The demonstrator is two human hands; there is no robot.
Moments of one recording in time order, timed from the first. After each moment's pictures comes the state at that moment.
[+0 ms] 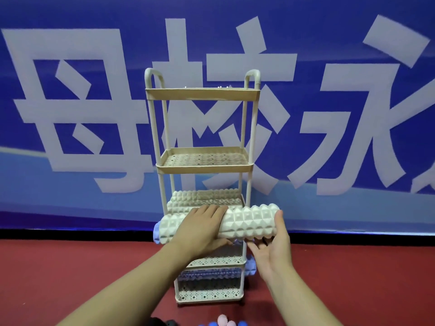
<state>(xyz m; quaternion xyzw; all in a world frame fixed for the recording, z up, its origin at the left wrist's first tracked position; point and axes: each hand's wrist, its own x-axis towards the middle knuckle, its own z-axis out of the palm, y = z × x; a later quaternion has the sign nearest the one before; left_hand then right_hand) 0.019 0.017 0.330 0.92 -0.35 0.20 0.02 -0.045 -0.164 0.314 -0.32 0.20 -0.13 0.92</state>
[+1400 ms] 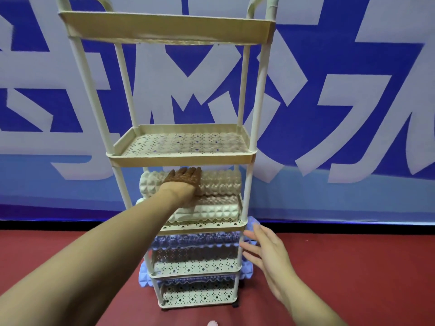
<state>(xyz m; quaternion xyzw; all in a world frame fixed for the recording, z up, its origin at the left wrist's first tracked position) 0.261 -0.018 0.299 0.97 -0.22 0.00 -0.05 0.074 -0.222 0.230 -0.59 0.21 -0.03 0.78</state>
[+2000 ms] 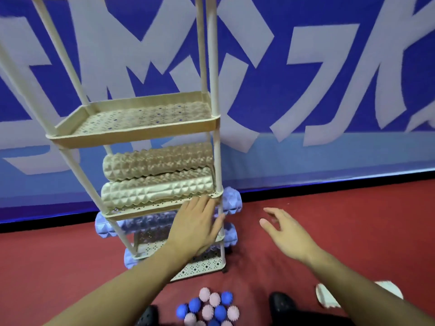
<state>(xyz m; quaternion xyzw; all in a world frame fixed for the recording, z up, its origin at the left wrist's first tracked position) 0.124 -0.086 0.198 0.91 -0.35 0.19 0.10 0.037 -0.332 0.182 -0.92 0.13 -0.02 0.38</state>
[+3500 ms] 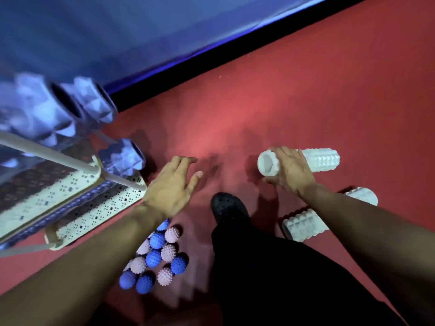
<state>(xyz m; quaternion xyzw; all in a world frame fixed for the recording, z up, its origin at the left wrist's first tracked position) 0.124 -0.273 -0.058 0.88 -0.37 -0.23 0.16 -0.042 -0.566 -0.146 -0.94 0.25 0.06 0.24</state>
